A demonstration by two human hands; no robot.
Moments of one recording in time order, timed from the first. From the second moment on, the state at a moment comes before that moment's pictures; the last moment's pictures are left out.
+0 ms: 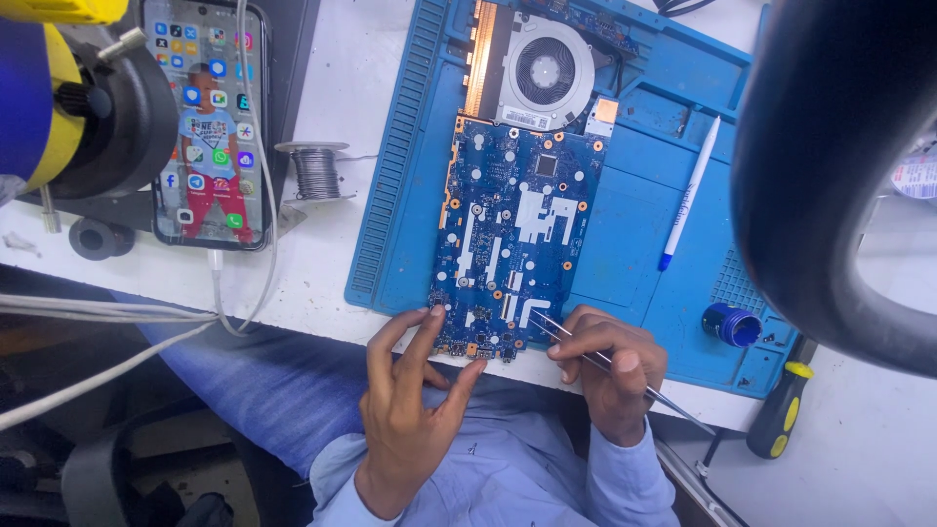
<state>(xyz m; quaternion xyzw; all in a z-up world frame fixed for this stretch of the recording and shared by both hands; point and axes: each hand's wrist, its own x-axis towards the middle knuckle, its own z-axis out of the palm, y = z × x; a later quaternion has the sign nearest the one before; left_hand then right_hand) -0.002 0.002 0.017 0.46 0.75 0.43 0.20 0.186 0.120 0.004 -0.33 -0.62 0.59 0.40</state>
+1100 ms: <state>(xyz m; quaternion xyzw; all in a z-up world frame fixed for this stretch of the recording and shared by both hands) -0.020 0.060 0.043 0.47 0.65 0.52 0.28 0.186 0.121 -0.014 -0.29 -0.49 0.65 0.51</state>
